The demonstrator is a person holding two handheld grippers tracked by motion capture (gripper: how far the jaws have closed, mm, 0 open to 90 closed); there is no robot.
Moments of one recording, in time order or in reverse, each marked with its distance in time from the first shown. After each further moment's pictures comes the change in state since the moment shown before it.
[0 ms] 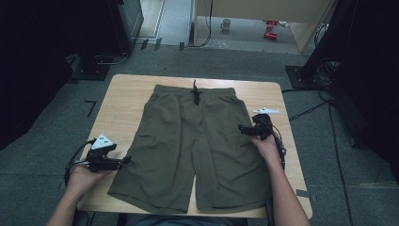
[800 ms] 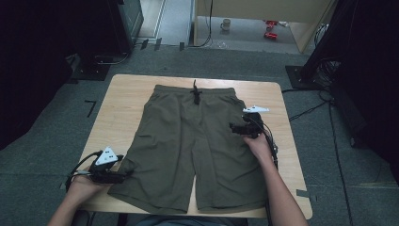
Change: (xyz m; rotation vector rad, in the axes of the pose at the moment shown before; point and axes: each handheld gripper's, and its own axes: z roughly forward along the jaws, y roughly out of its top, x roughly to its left) left arm -0.021 -0.025 0.002 0.004 -0.055 0.148; right arm 0.030 0.011 0.008 -0.041 0.051 -0.066
